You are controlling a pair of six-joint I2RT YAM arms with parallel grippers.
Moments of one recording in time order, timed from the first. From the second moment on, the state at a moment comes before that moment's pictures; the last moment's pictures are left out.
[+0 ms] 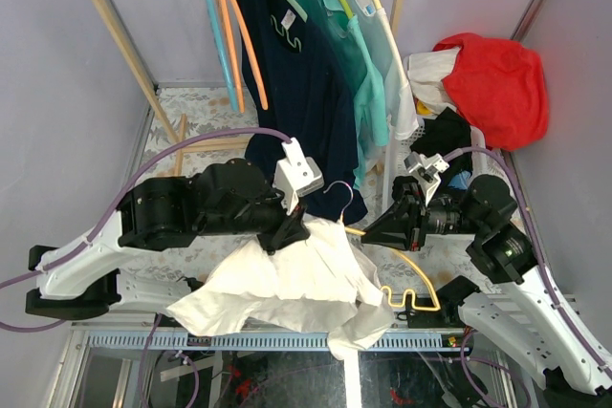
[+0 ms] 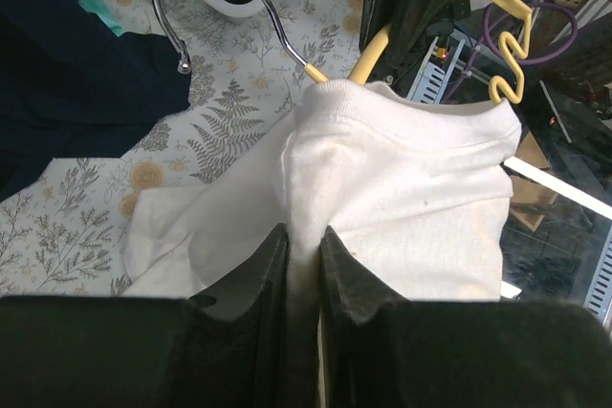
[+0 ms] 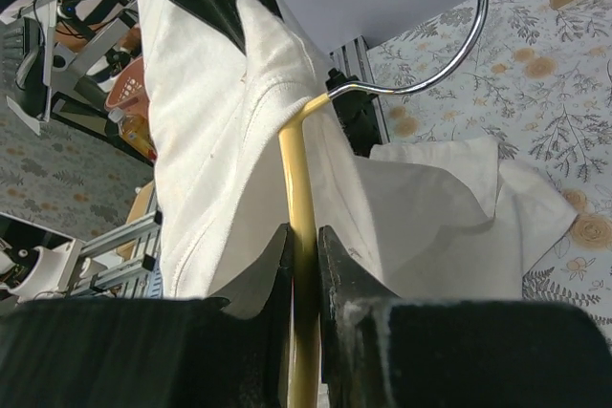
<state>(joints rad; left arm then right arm) -1.27 1.19 1.73 -1.13 0.00 -0.24 0.56 0.62 0.83 -0.25 -0.99 0.48</state>
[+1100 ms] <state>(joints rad) -1.26 1.29 1.73 -1.04 0.06 -0.24 0.55 0.60 0.73 -0.09 -1.01 0.53</state>
